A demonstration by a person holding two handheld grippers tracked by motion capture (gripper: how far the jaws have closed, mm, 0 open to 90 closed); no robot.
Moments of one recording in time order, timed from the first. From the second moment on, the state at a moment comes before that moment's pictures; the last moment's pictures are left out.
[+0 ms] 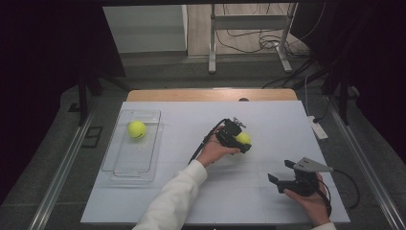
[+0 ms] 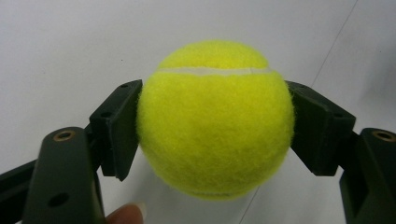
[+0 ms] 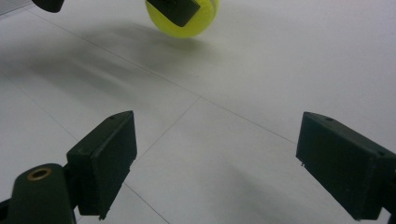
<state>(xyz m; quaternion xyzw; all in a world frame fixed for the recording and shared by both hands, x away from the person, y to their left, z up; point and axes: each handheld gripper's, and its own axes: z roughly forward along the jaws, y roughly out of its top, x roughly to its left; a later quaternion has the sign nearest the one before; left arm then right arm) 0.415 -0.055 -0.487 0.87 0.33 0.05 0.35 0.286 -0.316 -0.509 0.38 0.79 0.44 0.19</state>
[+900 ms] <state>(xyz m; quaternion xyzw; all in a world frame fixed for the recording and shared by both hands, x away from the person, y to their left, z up) 0.407 -0.039 -0.474 0.87 0.33 0.05 0.37 0.286 -0.316 -0.508 0.38 0.79 0.44 0.19</state>
